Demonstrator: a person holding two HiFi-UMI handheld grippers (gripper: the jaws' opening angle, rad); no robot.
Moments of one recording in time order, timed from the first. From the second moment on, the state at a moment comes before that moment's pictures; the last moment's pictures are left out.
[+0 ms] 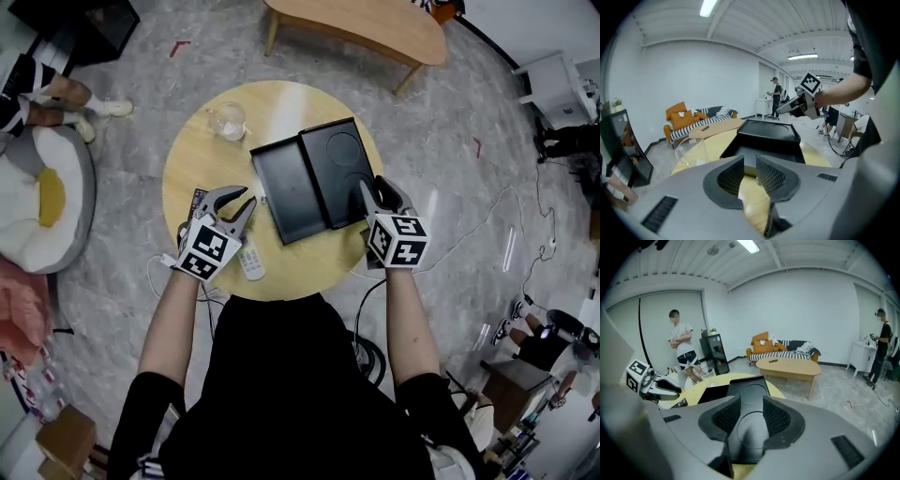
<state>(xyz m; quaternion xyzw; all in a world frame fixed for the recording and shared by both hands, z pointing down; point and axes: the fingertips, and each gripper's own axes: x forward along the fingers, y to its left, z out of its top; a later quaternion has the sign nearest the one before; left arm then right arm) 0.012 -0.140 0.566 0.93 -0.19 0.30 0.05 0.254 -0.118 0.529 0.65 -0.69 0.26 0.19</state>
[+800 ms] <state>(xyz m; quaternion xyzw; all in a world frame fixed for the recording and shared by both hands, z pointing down) -0.084 -0.111 0.417 0.96 -0.25 0.06 0.12 0.156 -0.017 0.414 0.69 -0.70 0.16 0.00</state>
